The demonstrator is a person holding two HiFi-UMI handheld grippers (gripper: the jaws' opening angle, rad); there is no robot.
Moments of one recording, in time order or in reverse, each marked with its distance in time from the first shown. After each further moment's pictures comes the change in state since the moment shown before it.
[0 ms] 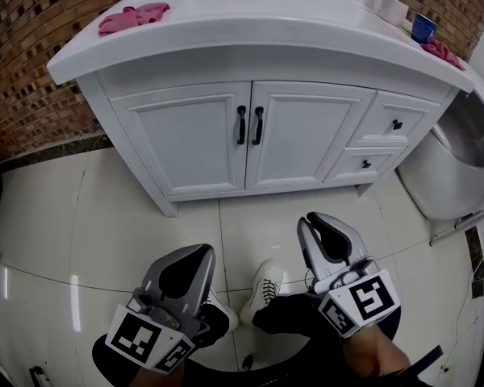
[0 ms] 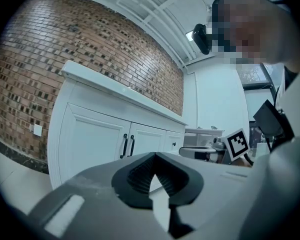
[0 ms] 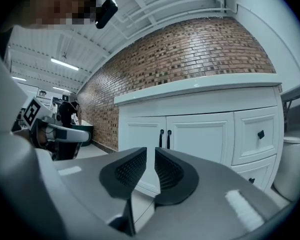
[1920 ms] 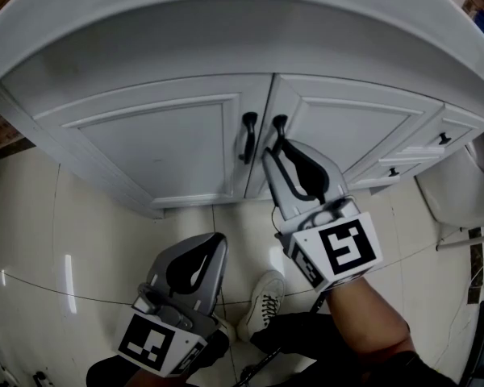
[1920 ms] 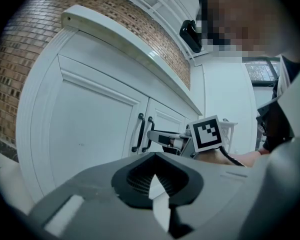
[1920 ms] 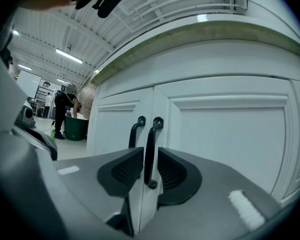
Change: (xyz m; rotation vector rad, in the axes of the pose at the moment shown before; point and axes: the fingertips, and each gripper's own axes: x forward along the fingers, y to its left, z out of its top) left arm 0.132 0.094 -0.044 -0.071 0.047 0.017; right arm 0.222 -0.069 -0.018 -0.094 -0.029 0.014
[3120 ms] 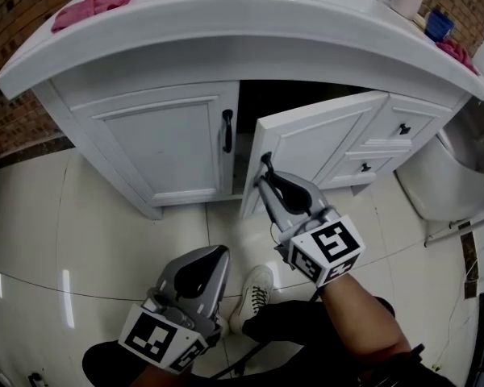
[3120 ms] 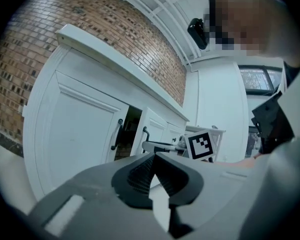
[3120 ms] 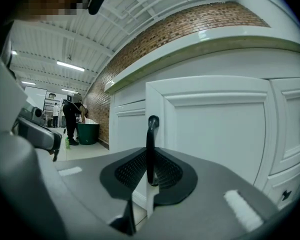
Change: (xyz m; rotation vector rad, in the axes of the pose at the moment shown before) left arm -0.053 -0.076 0.000 -0.017 0.006 -0.080; right arm -0.079 0.025 -0.011 0.095 0.044 0.113
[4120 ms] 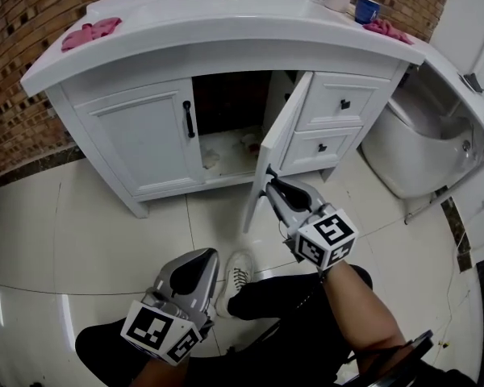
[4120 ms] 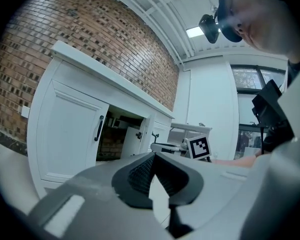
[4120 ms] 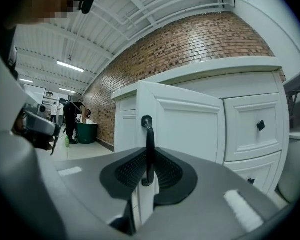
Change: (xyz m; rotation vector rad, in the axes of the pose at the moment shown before) left arm -0.054 -0.105 -0.026 0.027 0.022 -0.045; right arm -0.142 -0.008 -0.016 -0.005 -0.019 -0.050
